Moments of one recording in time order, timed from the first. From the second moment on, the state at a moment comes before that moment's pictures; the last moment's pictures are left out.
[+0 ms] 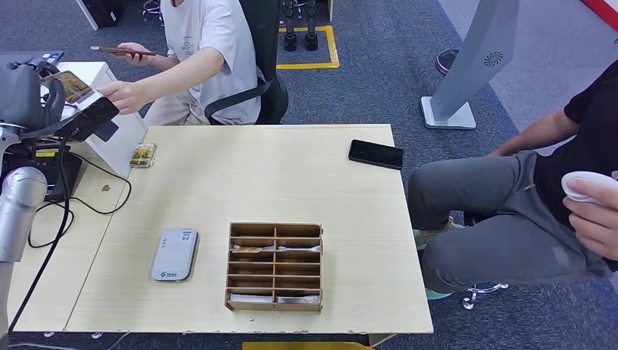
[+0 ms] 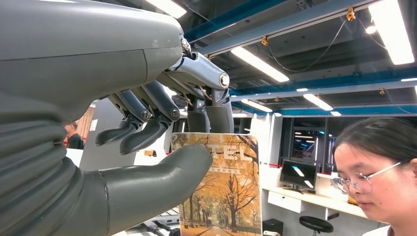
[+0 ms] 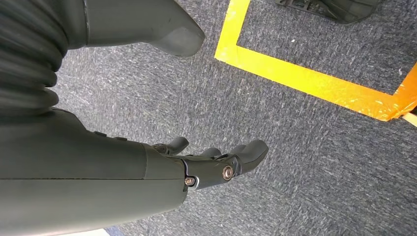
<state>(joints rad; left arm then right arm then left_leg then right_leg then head) -0.70 0.54 -0.30 -1.32 -1.05 0.17 0.13 -0.04 0.07 -1.06 -0.24 1.51 -0.14 -0.22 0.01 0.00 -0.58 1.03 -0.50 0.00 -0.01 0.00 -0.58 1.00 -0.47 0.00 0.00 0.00</state>
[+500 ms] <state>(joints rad) -0.70 0.54 -0.30 -1.32 -1.05 0.17 0.13 -0.04 0.07 -1.06 -0.24 1.51 -0.14 -0.22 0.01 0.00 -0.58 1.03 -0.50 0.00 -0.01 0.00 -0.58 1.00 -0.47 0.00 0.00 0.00</state>
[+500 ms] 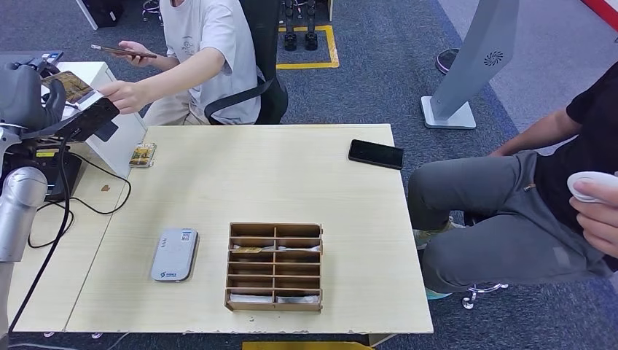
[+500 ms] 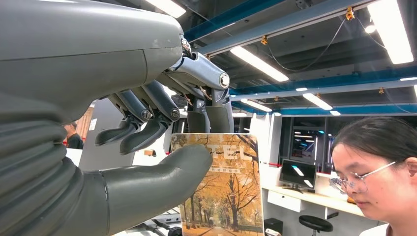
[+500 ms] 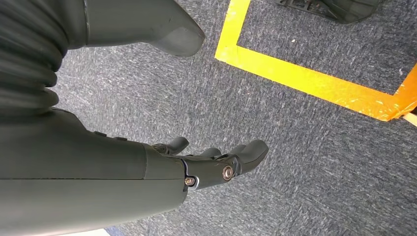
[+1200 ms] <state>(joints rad) -0.70 0.54 -0.31 -1.32 -1.05 0.17 0.13 -0.04 0.07 -1.06 -0.24 1.51 -0.14 -0.22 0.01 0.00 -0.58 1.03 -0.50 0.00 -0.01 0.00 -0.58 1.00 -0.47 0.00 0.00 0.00</state>
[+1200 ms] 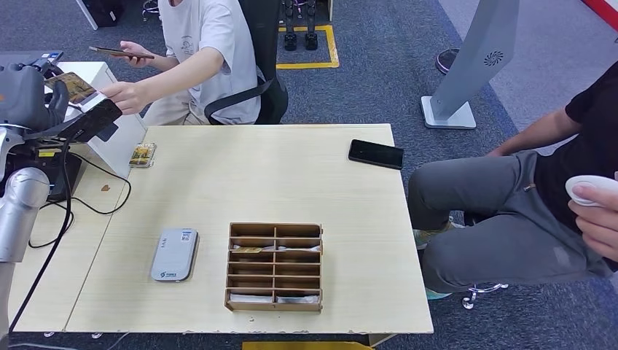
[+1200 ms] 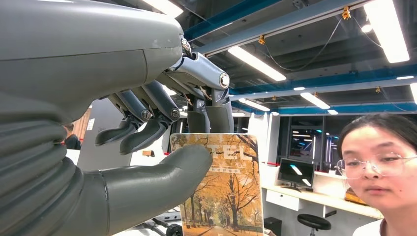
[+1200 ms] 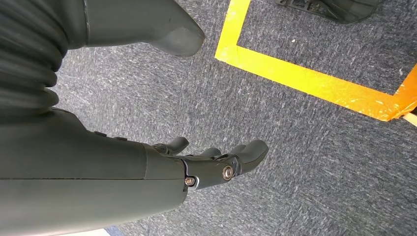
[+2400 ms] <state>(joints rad) -0.70 0.54 -0.31 -1.32 -1.05 0.17 0.13 -0.04 0.07 -1.06 -0.24 1.51 -0.14 -0.22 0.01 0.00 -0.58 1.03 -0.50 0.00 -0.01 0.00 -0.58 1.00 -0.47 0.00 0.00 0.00</state>
